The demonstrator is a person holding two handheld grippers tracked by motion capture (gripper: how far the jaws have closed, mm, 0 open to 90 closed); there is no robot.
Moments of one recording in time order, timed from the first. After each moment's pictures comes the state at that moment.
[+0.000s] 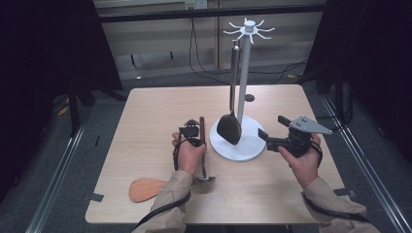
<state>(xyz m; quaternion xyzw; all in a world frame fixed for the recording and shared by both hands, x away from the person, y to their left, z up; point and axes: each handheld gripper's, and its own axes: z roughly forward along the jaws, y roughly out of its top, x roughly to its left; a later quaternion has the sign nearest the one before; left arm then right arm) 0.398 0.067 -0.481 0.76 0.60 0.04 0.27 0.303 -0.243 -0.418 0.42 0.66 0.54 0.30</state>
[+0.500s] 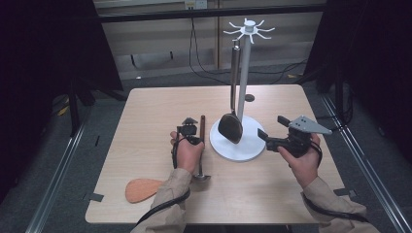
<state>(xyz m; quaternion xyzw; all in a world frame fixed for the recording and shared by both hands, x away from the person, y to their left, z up) 0.406 0.070 -0.482 0.75 0.60 0.03 0.27 0.303 -0.242 -0.418 0.42 0.66 0.54 0.30</state>
